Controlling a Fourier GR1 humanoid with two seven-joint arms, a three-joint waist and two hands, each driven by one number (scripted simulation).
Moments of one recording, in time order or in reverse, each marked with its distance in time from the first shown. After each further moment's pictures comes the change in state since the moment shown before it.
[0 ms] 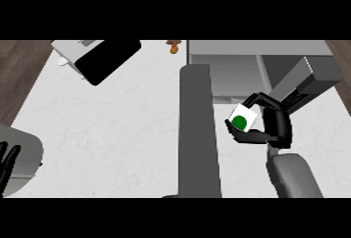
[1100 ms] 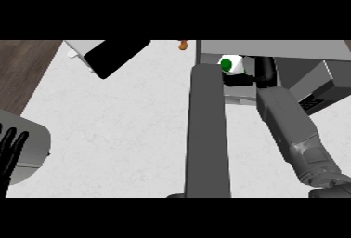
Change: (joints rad) left arm -0.110 0.042 0.019 0.101 0.005 -0.037 -0.009; right arm -0.691 -0.107 -0.194 0.891 0.057 -0.115 -0.197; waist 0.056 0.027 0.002
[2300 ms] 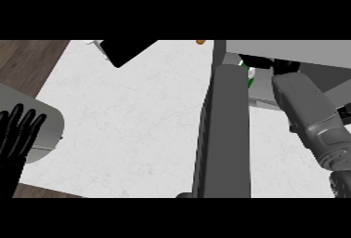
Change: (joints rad) left arm -0.118 0.017 -0.066 0.009 -0.101 0.022 0.020; right arm -0.150 -0.116 -0.002 0.220 0.110 -0.489 0.059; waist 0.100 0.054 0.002
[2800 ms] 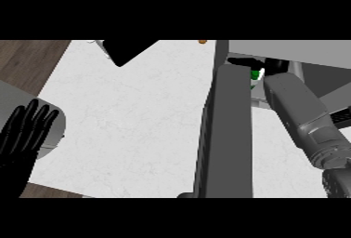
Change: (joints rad) left arm -0.033 -0.015 -0.046 0.011 -0.047 0.010 0.005; right arm -0.025 0.037 -0.017 0.037 -0.013 0.077 0.051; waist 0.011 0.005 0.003
